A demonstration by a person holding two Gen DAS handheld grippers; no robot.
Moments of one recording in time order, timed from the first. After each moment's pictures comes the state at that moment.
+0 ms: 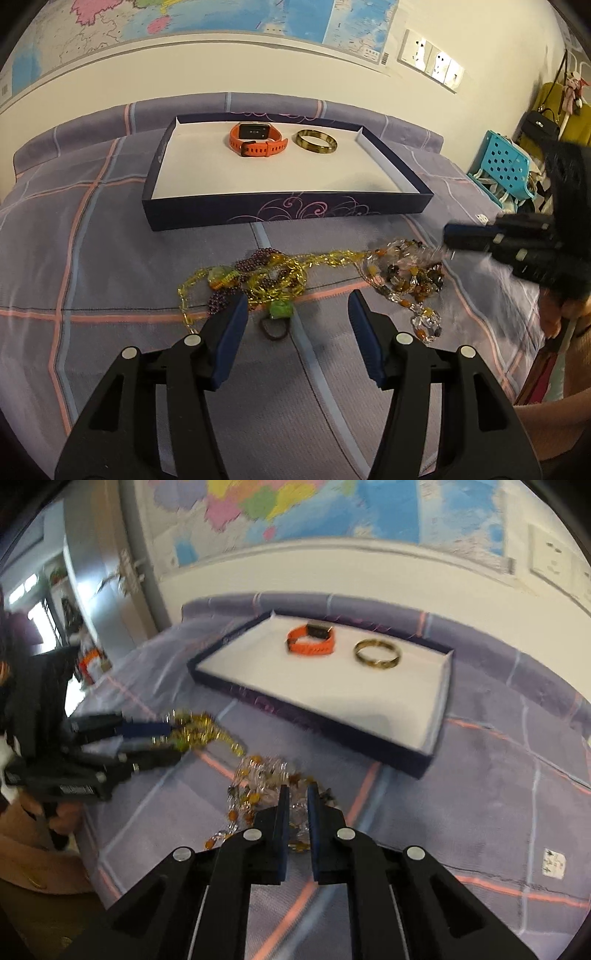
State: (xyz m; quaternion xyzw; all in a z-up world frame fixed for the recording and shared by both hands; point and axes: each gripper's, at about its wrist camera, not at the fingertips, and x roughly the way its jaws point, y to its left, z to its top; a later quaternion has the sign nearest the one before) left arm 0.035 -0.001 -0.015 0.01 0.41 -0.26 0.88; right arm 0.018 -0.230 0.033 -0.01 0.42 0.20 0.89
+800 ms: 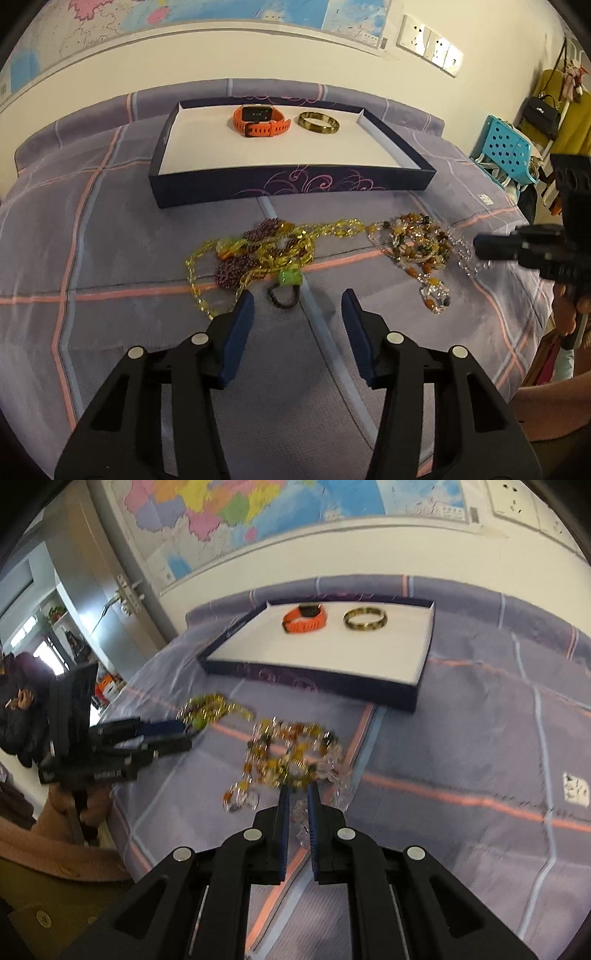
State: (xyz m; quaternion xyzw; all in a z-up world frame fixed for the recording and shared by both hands) left arm 0.028 0.006 -0.024 0.03 0.43 -0.26 0.87; right arm -0.012 -0.248 0.003 0.04 0.46 0.22 0.86
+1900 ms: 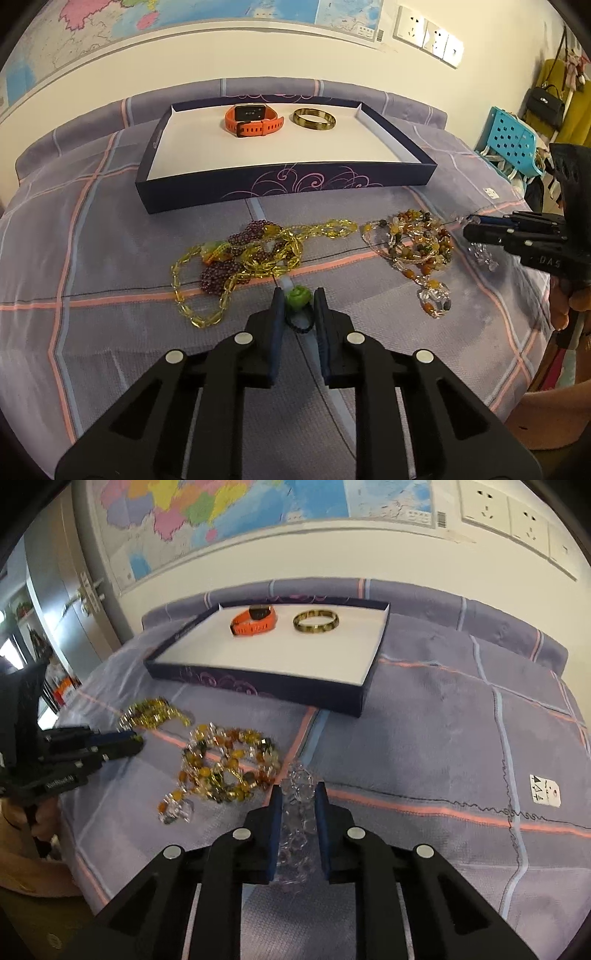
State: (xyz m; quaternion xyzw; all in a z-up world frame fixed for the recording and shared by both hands) left arm 0.024 -0.010 -0.025 0.05 0.43 -0.24 0.87; right arm -0.001 -0.262 -0.001 0.03 0.44 0.13 0.89
